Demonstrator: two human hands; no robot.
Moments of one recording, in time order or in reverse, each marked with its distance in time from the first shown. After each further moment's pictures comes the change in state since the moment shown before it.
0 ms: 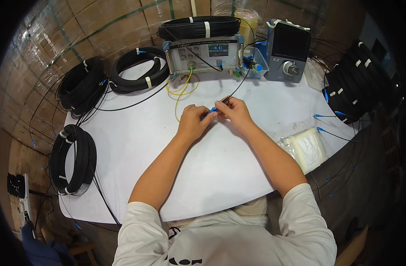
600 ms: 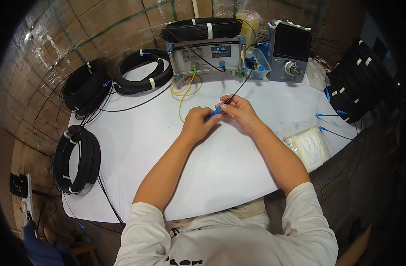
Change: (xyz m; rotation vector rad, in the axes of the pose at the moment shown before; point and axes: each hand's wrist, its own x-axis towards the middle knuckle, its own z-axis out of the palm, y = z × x) left_hand -0.004 0.004 -0.002 -0.061 -0.042 -0.063; right_hand 0.002 -0.006 -0.012 0.188 -0.174 0.067
